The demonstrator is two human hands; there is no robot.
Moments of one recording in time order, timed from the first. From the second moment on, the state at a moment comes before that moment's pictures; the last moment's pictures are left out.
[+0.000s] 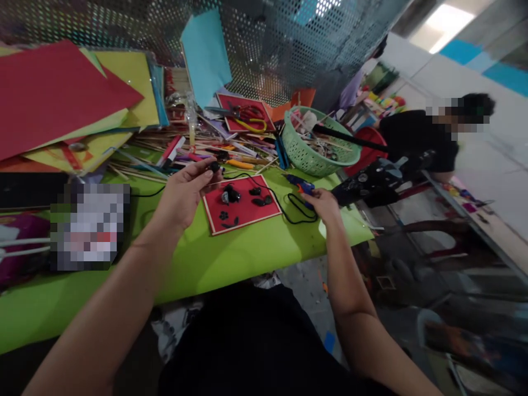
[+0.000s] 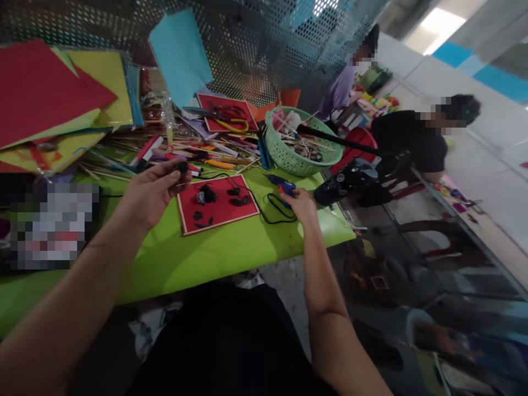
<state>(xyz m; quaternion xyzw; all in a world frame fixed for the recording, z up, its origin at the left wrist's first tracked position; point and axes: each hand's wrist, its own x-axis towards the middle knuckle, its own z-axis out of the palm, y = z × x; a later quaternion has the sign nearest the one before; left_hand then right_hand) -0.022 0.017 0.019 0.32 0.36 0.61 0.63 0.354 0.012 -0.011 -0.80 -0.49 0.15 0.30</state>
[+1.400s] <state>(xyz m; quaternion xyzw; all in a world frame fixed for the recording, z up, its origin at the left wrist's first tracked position) -0.023 0.012 0.019 0.43 0.42 0.51 0.62 0.237 0.003 0.035 -0.44 -0.53 0.57 0.44</state>
